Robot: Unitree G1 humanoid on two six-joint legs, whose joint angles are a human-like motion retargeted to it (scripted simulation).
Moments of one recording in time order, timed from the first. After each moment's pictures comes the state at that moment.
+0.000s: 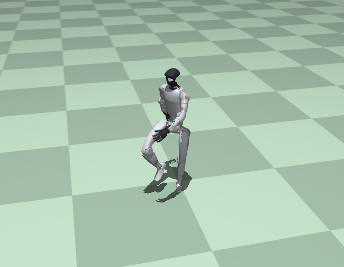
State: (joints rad) left arm -0.65 0.37 -0.04 0.83 0.02 0.00 -0.21; right arm 0.18 -0.30 -0.14 1.70 -0.37 0.26 0.22; waist -0.42 0.09 0.15; left_leg -0.05 0.09 0.35 0.18 -0.27 0.08; right_leg -1.10 -0.24 -0.29 1.69 0.14 -0.06
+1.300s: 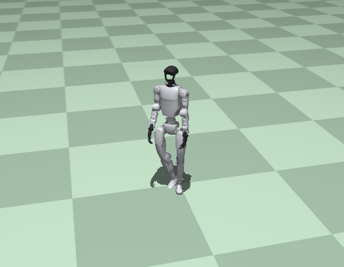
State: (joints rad) left arm -0.09 0.11 0.07 1.57 -0.22 0.11 -0.17; right arm -0.01 -0.07 0.11 1.21 -0.31 -0.18 0.02; waist -0.08 0.00 -0.16; left_leg -0.01 -0.02 0.43 0.15 -0.19 0.00; right_leg 0.00 0.01 -0.30 0.26 0.01 0.05
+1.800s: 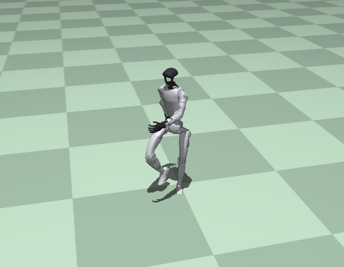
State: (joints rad) left arm -0.67 0.27 0.06 0.70 -0.36 -0.09 -0.12; right arm 0.25 -0.27 -0.33 1.67 0.11 -0.01 0.11; waist -0.38 0.11 0.11; left_leg -0.04 0.04 0.37 0.14 -0.10 0.11; right_leg -0.82 -0.19 -0.27 1.43 0.15 -0.05
